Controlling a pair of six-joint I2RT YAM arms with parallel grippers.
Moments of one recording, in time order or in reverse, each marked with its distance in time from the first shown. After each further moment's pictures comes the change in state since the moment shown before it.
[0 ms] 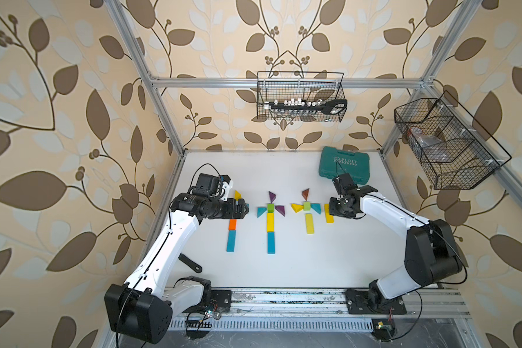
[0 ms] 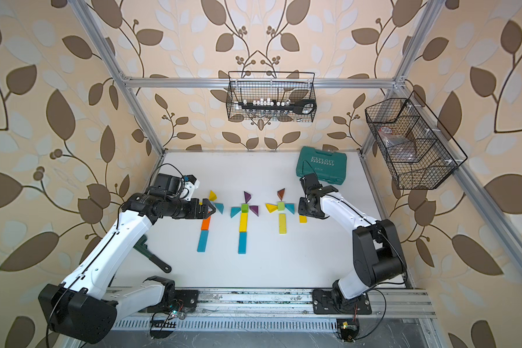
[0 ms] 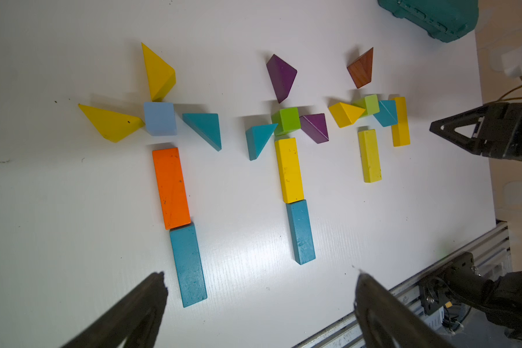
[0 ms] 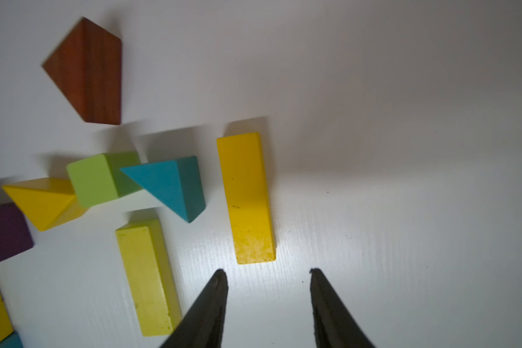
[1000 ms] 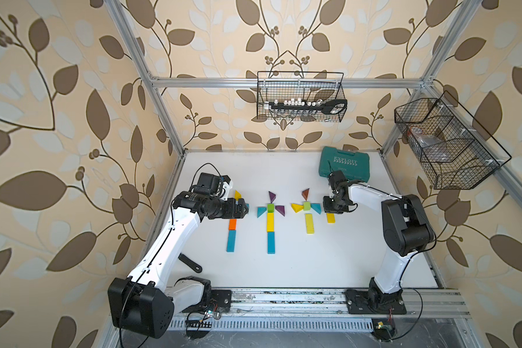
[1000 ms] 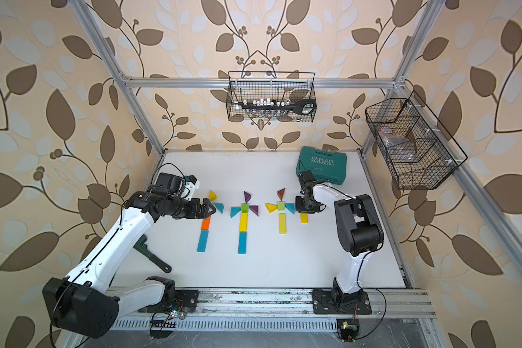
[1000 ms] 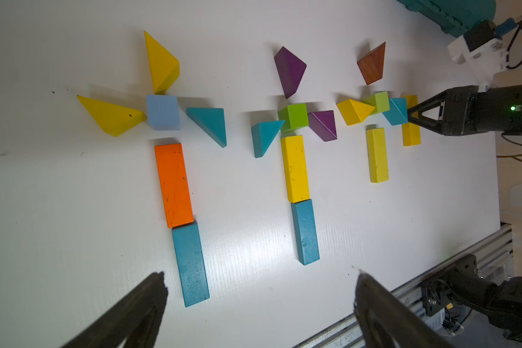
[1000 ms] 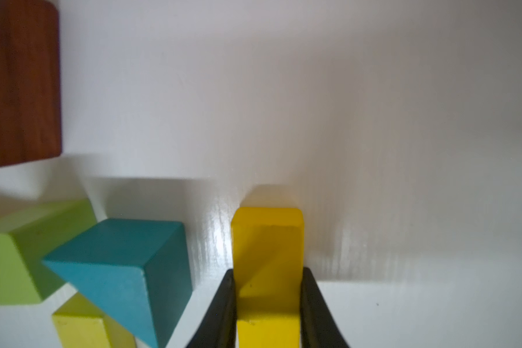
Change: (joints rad) left arm 0.007 0.031 -0.001 0.000 0.001 0.000; right arm -0.033 0.266 0.135 0.053 -0.061 -0.152
